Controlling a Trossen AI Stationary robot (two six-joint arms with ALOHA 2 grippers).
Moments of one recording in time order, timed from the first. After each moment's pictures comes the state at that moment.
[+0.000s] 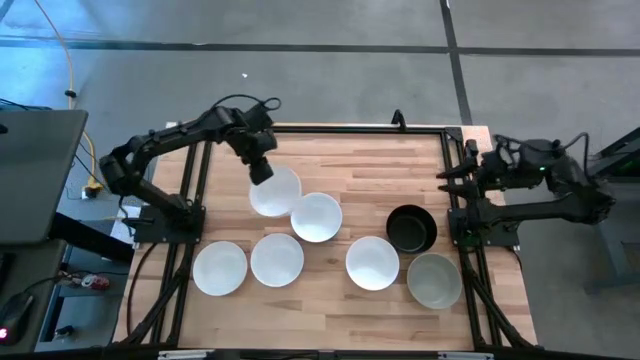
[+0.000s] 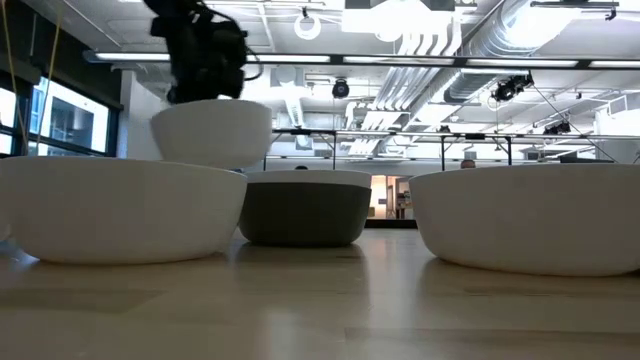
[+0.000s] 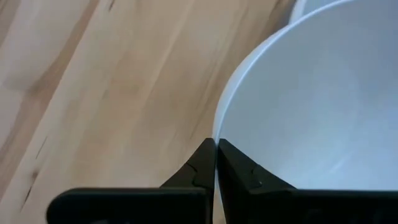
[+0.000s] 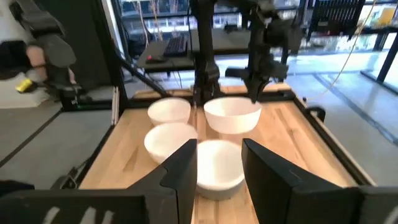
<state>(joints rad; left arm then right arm) 0.73 1.48 1.21 -1.07 0.27 0.12 -0.06 0.46 0.97 -0.72 -0.08 0.03</state>
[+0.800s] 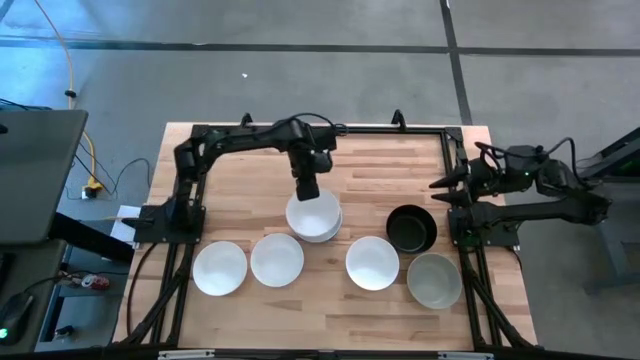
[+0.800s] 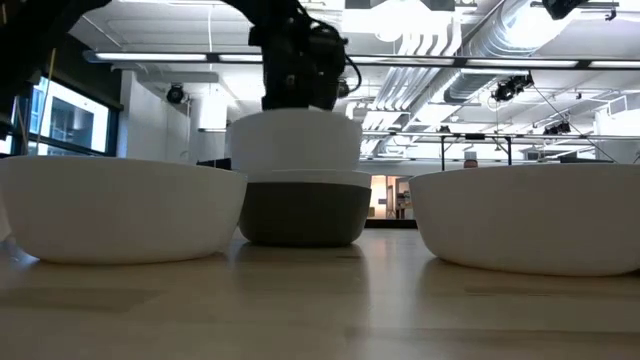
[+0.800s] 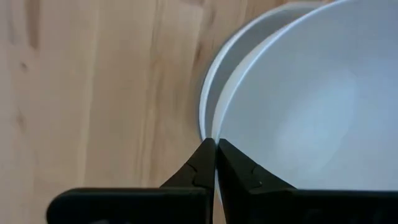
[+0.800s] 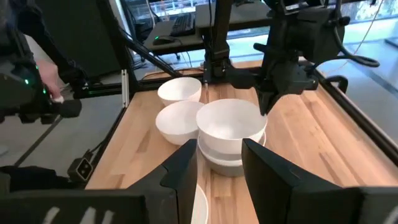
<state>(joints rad) 0.46 2.03 1.78 -1.23 0.26 0.13 -0.06 0.44 0.89 -0.72 -0.13 0.10</state>
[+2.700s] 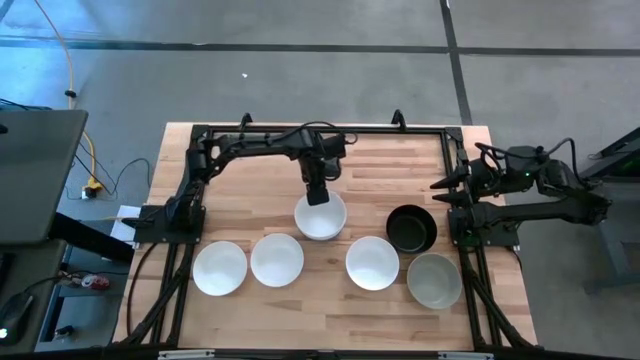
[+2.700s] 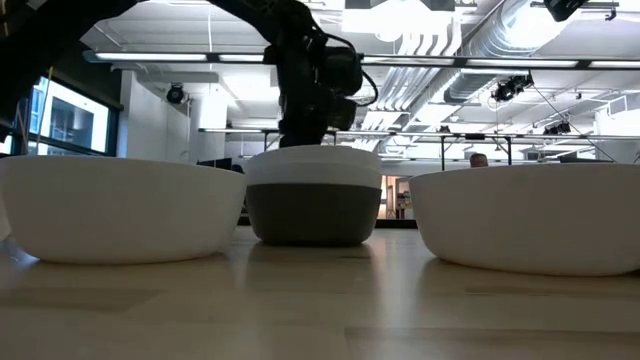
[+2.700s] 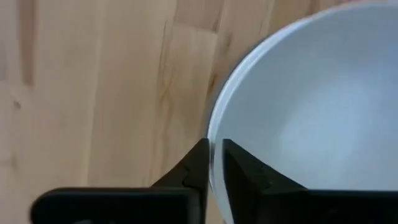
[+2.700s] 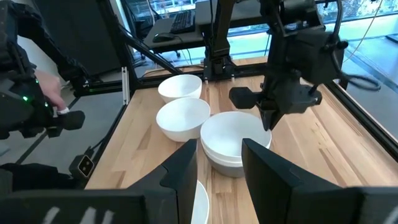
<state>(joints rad) 0.42 2.12 1.80 -1.12 0.20 0.11 -0.06 0.43 0.89 -0.73 -0.13 0.10</state>
